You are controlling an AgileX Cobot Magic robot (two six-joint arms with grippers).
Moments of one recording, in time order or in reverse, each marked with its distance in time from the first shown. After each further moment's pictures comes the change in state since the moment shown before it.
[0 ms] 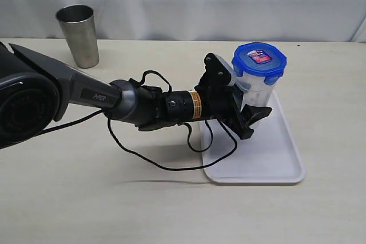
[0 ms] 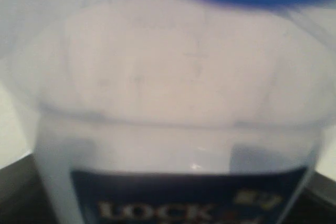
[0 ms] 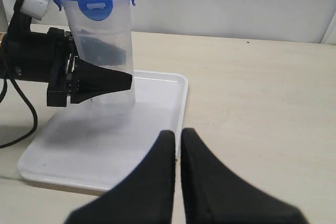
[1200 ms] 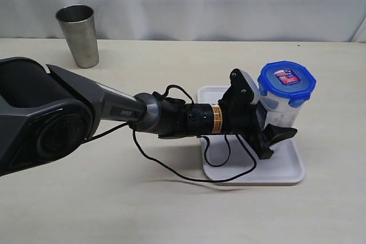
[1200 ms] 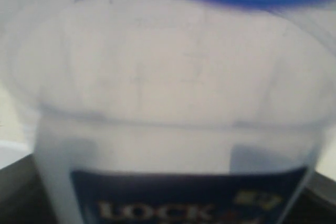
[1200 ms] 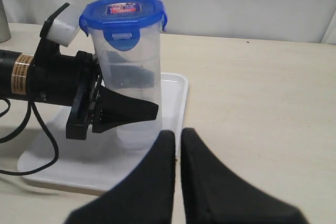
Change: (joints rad) left arm -0.062 0.113 -0.150 0.116 -0.049 -0.078; right arm 0.000 0.000 0.000 0.000 0.000 0.000
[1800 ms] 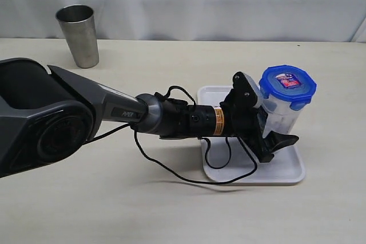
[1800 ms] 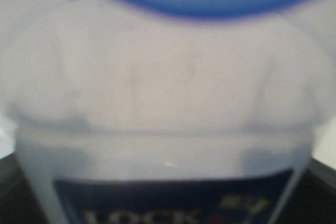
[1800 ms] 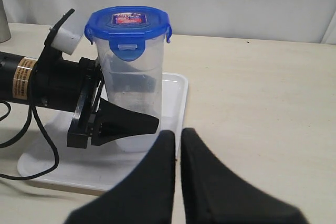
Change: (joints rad) left arm -0.006 0.000 -0.001 0.026 0.046 -0.007; right arm 0.000 0.000 0.000 0.000 0.000 0.000
